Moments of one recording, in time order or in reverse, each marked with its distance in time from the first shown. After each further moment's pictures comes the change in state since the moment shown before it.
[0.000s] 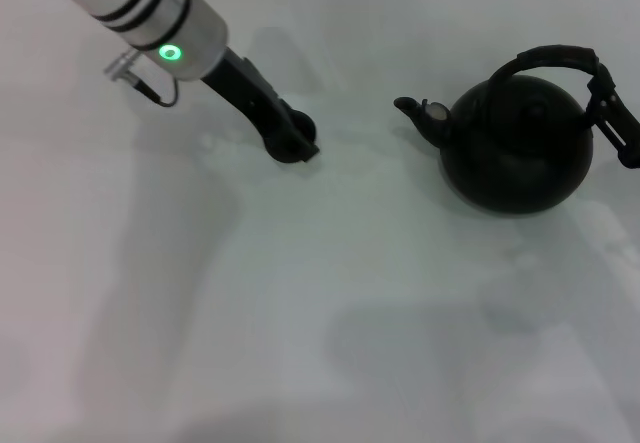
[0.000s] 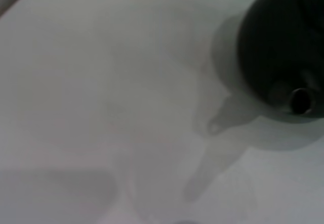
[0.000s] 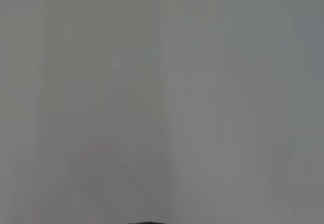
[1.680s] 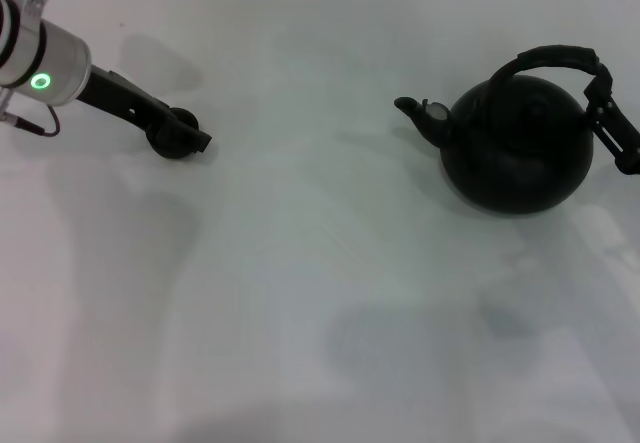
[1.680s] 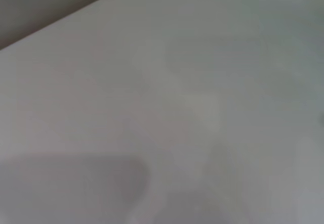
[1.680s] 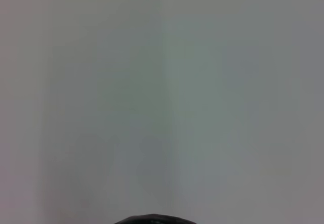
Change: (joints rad) left arm 0.187 0.002 0.000 -0.263 -0.157 0.028 0.020; right arm -0.007 0.002 -0.002 0.000 -0.010 0.003 0.000
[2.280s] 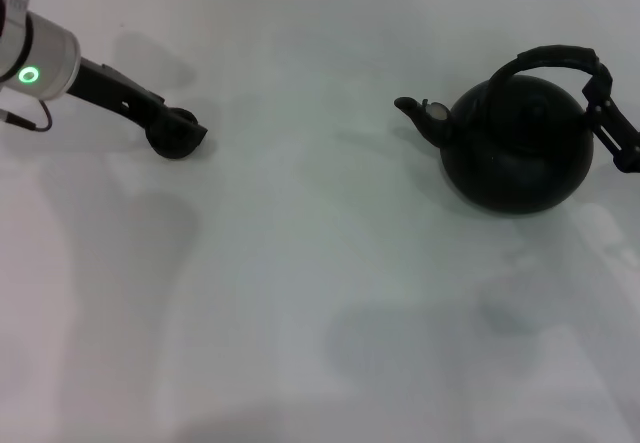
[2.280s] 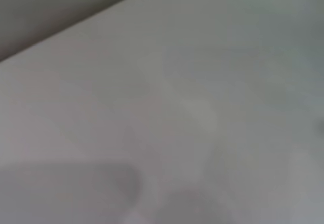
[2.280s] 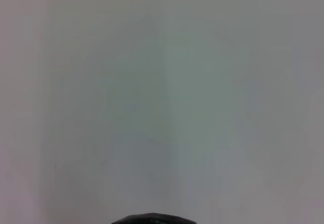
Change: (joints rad) left arm 0.001 0.000 0.000 -0.045 -0.030 0.046 0.017; right arm 0.006 0.000 0.002 0.001 0.000 0.008 0.000
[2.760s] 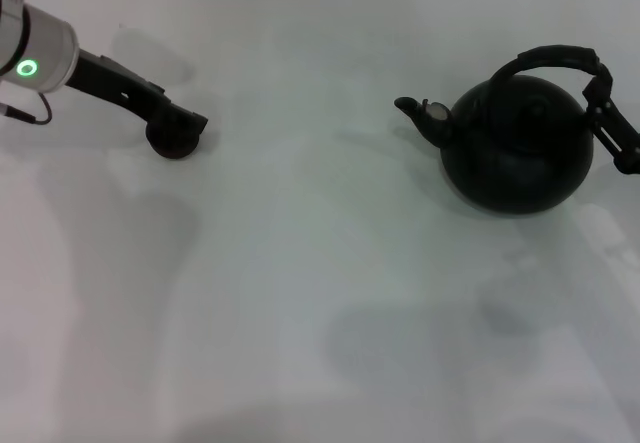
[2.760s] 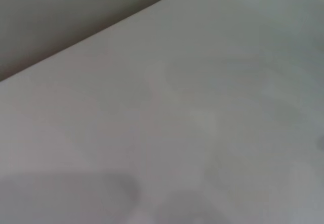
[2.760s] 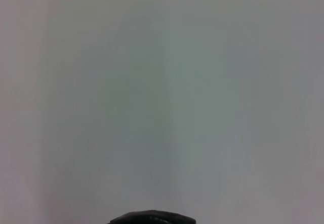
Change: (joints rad) left arm -0.001 0.001 0.000 -0.015 -0.029 0.005 0.008; right arm 0.001 0.000 0.000 0.006 -0.002 0.000 0.000
